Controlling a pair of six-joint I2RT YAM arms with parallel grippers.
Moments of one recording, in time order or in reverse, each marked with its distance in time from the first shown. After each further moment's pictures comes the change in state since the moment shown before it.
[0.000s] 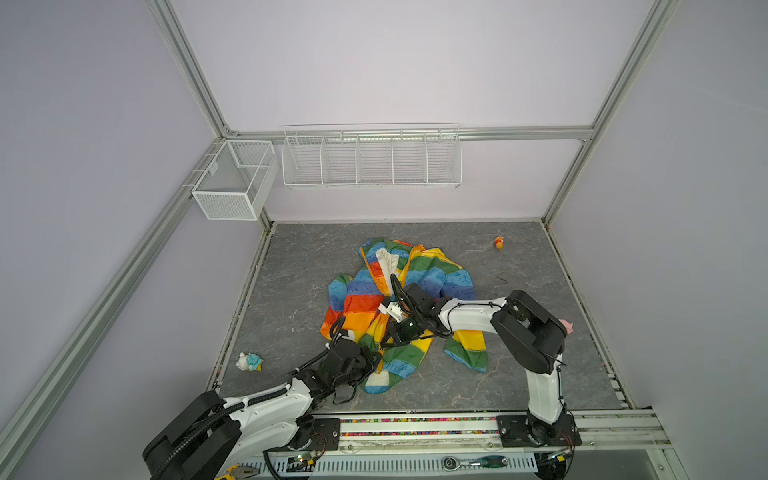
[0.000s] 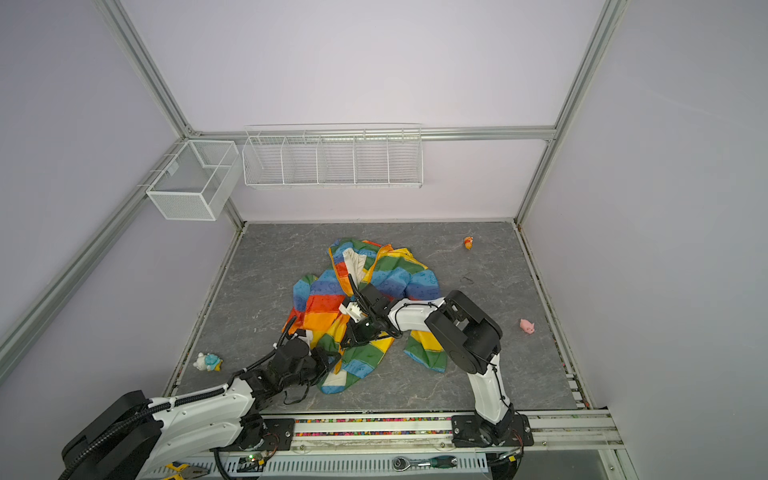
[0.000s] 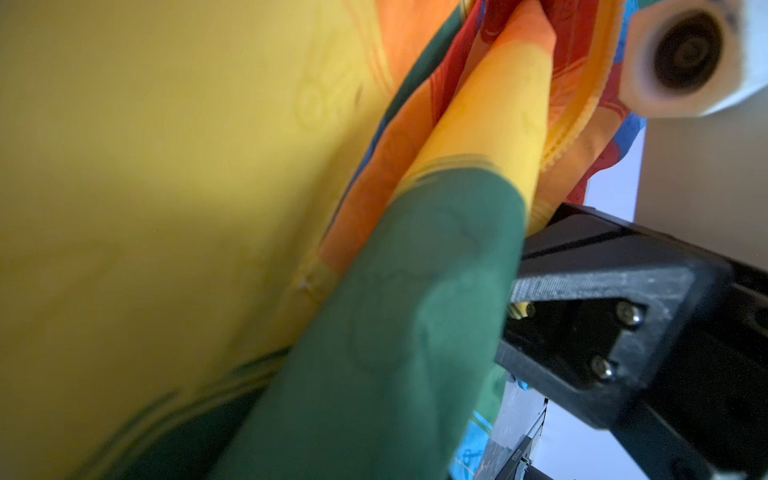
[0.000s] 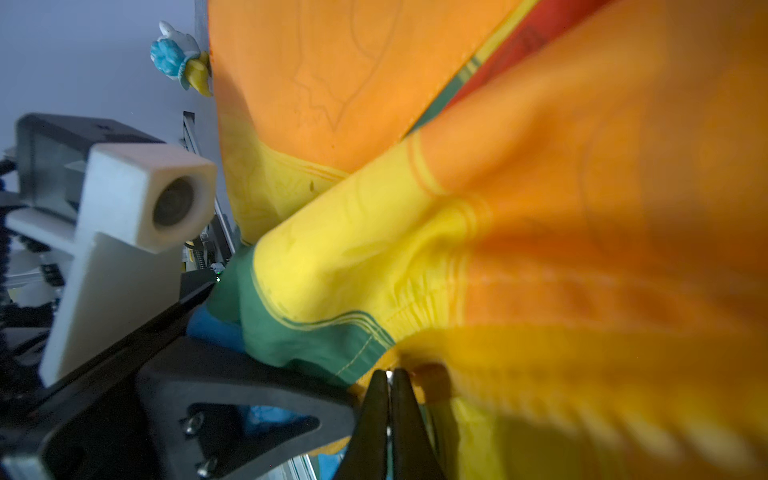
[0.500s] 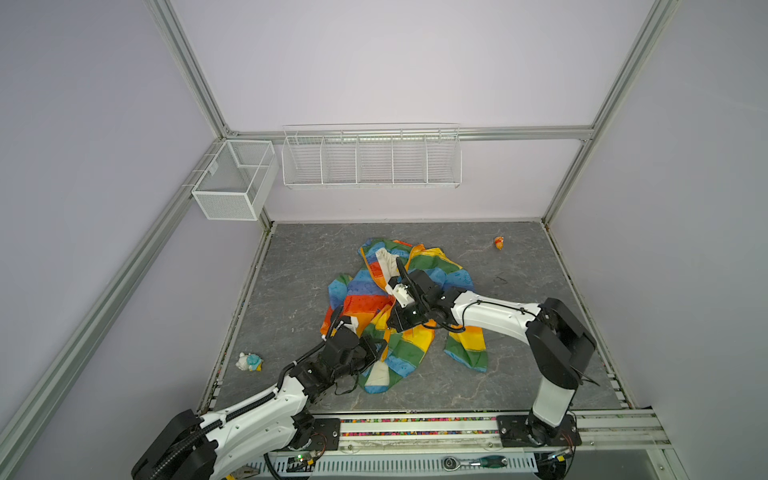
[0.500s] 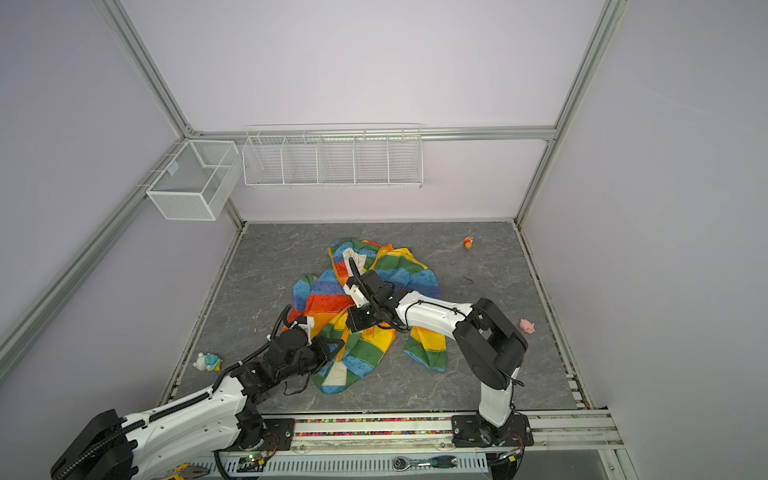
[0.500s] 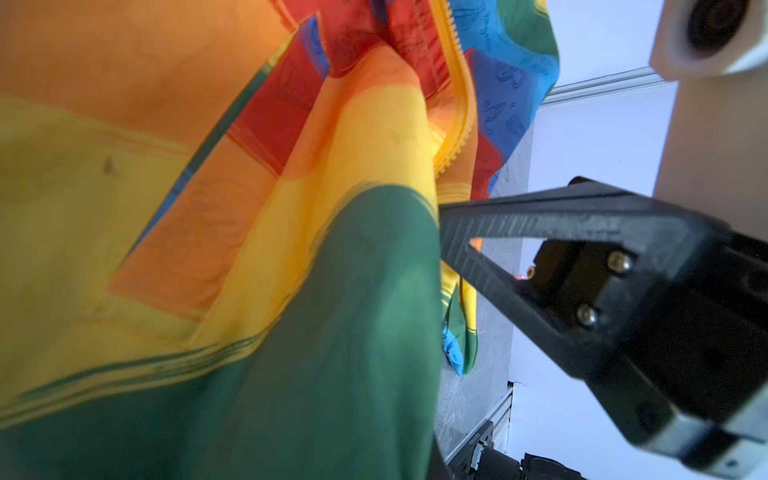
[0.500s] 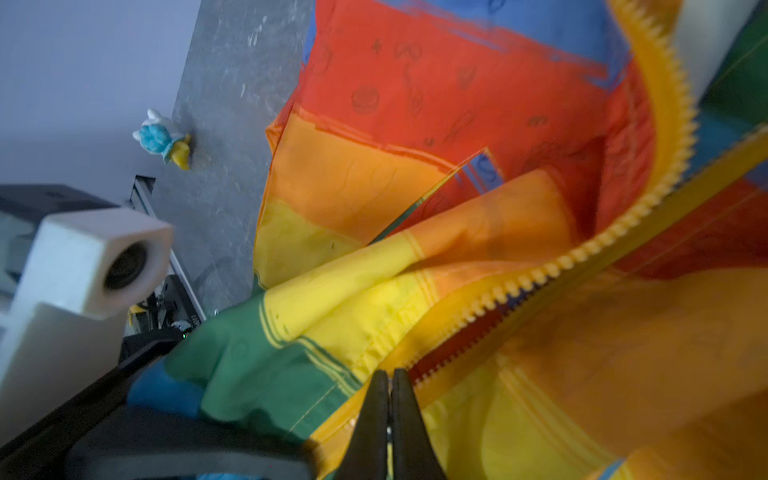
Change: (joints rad) left arm 0.005 -0.121 0.144 -0.153 0.019 0.068; right arm -0.016 -0.180 0.076 -0.164 0.322 -0.053
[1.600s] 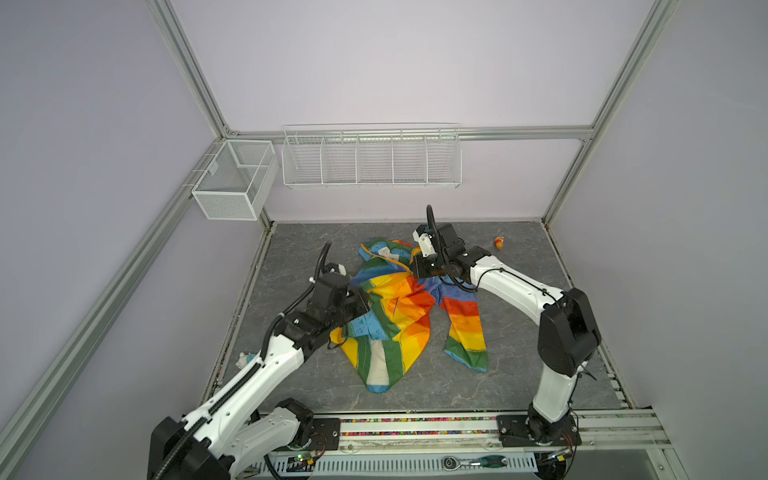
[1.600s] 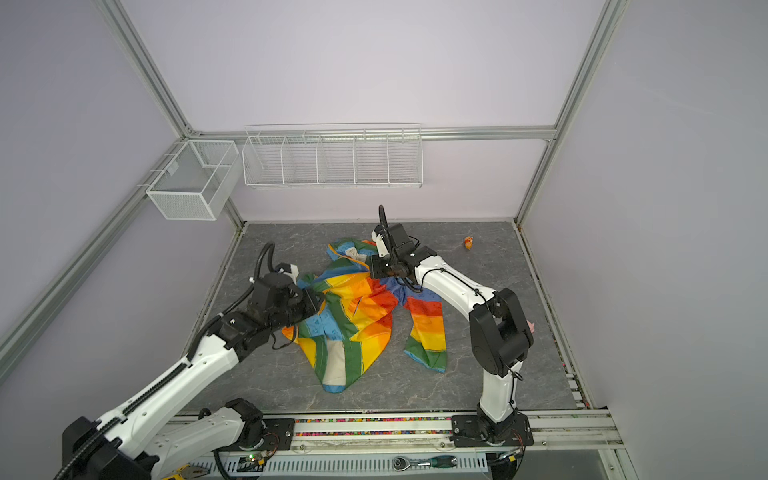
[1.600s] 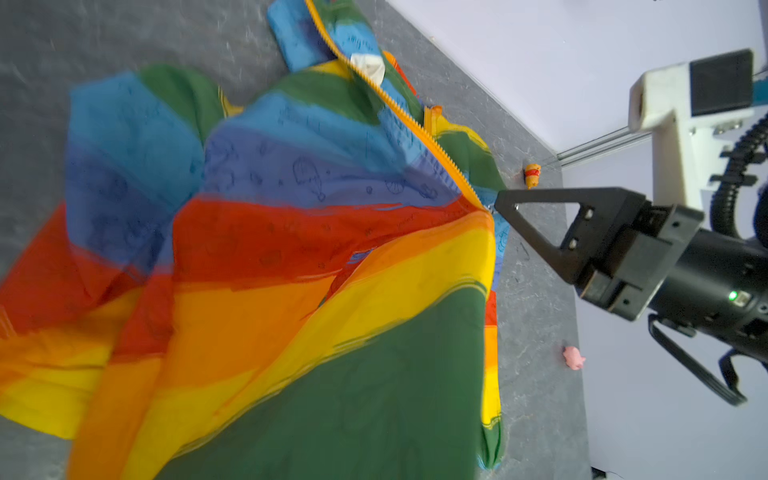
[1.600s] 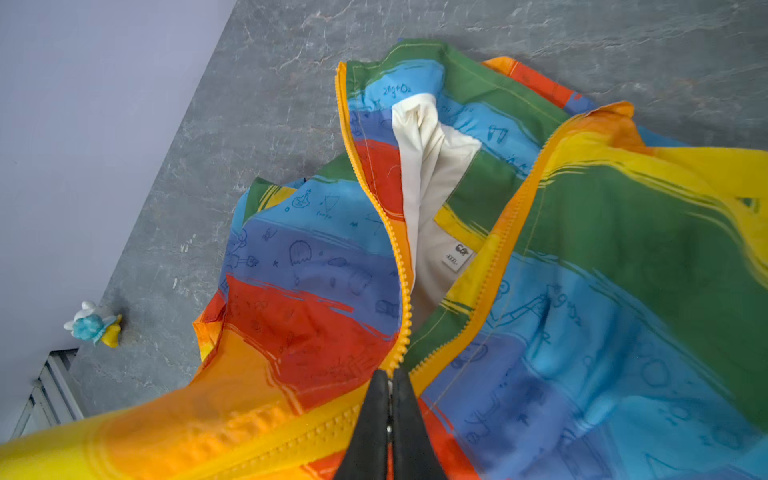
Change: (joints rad) left arm 0.253 0.221 0.696 -0.566 -0.098 0.481; right arm -0.251 0.020 0.293 -0.139 0.149 -0.100
